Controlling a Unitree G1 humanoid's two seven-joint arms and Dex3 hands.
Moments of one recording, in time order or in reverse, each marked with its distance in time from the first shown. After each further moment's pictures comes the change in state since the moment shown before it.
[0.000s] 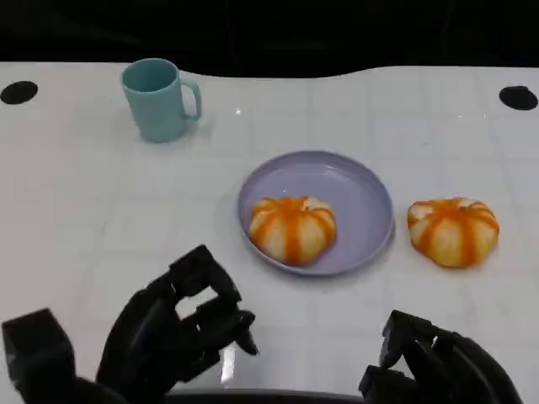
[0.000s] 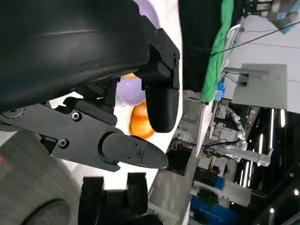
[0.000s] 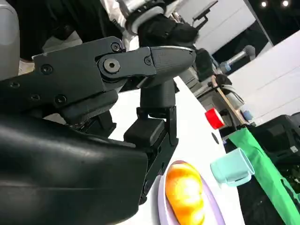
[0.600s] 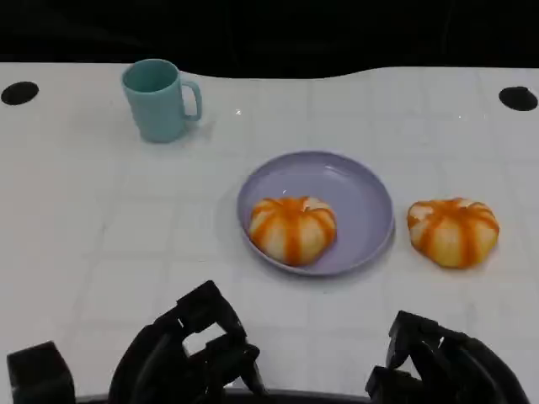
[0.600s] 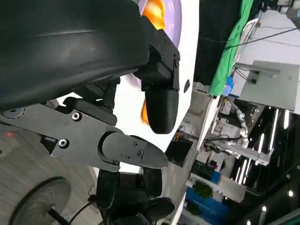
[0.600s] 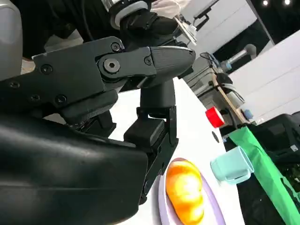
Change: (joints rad) left arm 0.074 -0.039 0.002 0.011 -0.006 0.007 -0.070; right arm 0.004 -0.015 -0.016 -0.004 0.002 0.002 0.010
